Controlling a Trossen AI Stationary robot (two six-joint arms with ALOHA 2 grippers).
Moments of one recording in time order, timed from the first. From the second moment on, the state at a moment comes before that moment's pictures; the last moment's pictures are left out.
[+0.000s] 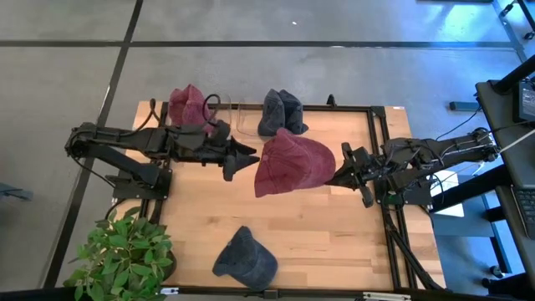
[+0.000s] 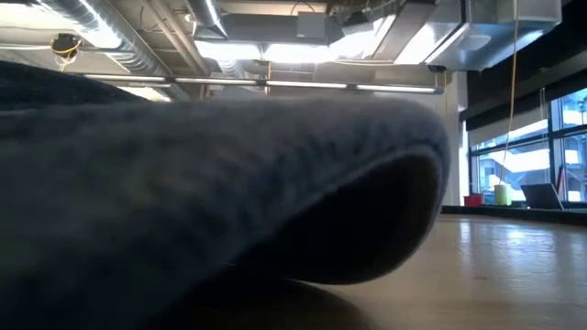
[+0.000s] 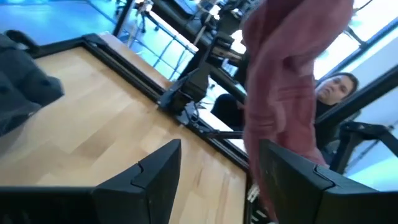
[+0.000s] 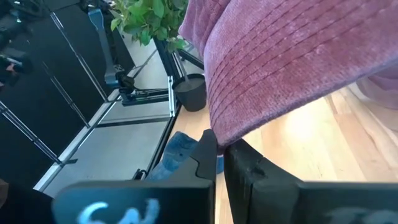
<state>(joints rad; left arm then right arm) -0.11 1.18 1.22 -0.27 -0.21 -0.72 0.26 0.84 0.90 -0.27 0.01 0.28</state>
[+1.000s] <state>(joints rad) -0.11 1.24 1.22 -0.09 -0.10 -0.62 0.24 0.89 0.90 -0.23 -0.02 0.29</state>
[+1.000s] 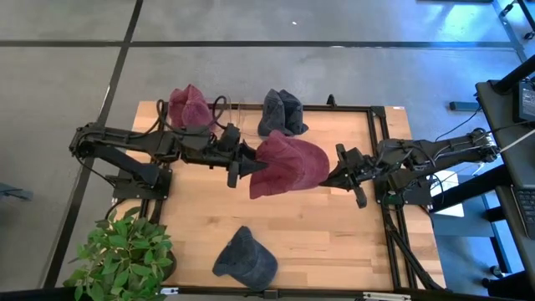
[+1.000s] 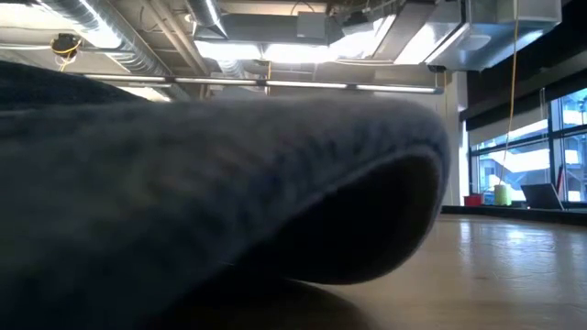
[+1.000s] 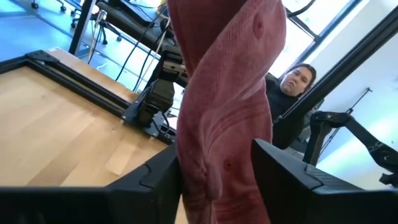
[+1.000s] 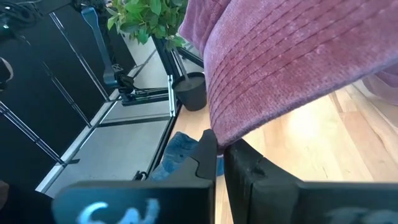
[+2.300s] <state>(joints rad) 0.03 1.22 1.22 -0.13 -0.03 -0.64 0.24 0.89 0.90 -0.33 0.04 0.23</state>
